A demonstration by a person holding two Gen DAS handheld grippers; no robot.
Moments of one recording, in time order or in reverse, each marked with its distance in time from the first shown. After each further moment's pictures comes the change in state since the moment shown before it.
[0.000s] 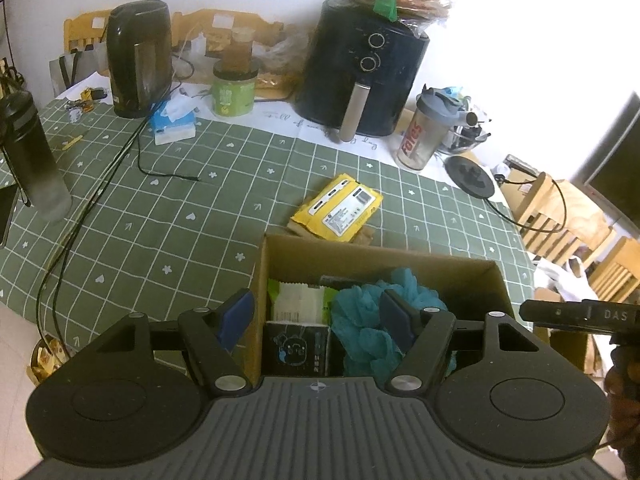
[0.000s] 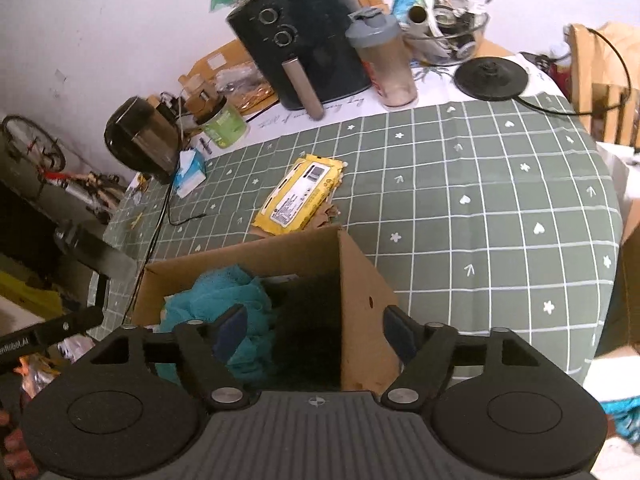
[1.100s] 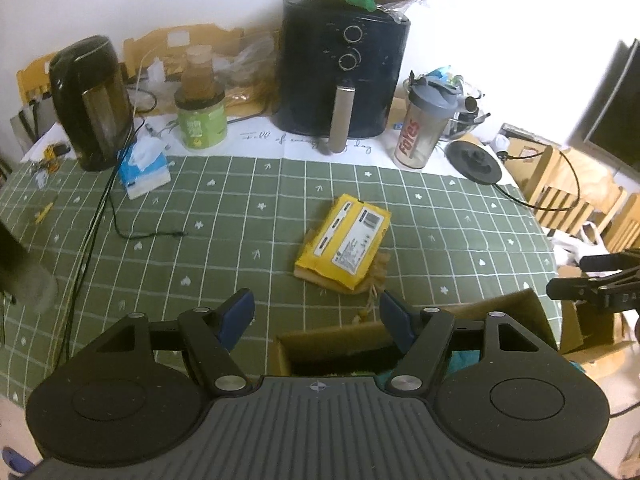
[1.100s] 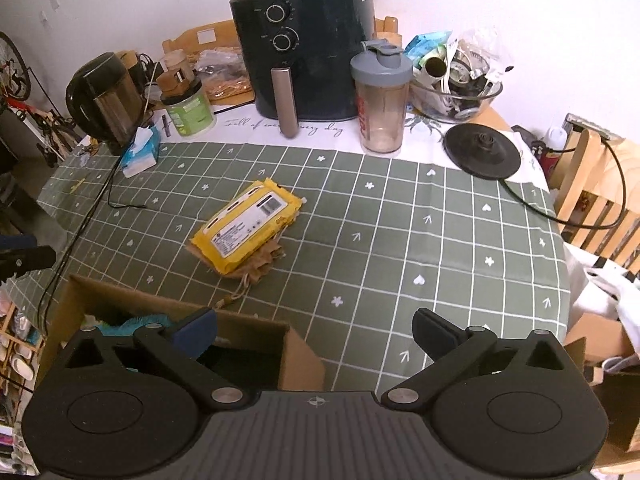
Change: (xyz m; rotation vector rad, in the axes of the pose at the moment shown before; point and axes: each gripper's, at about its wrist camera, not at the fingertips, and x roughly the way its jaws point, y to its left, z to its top) left arm 0.052 0.003 0.067 0.193 0.038 -0.001; right arm 0.036 0.018 0.064 -0.234 0.006 -0.228
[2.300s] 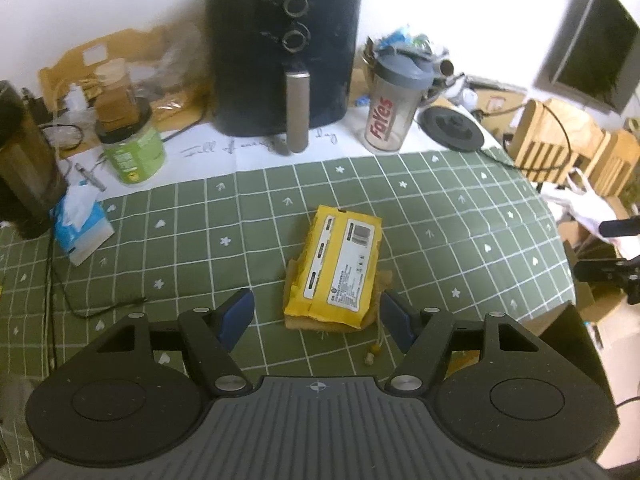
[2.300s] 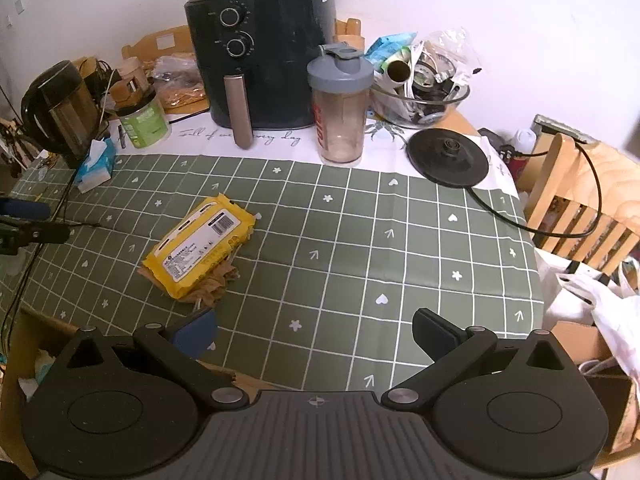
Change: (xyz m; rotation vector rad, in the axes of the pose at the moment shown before) left arm 0.082 0.006 0.058 0.217 0.097 -0.111; right arm 0.022 -0.015 0.017 0.033 -0.009 -0.110
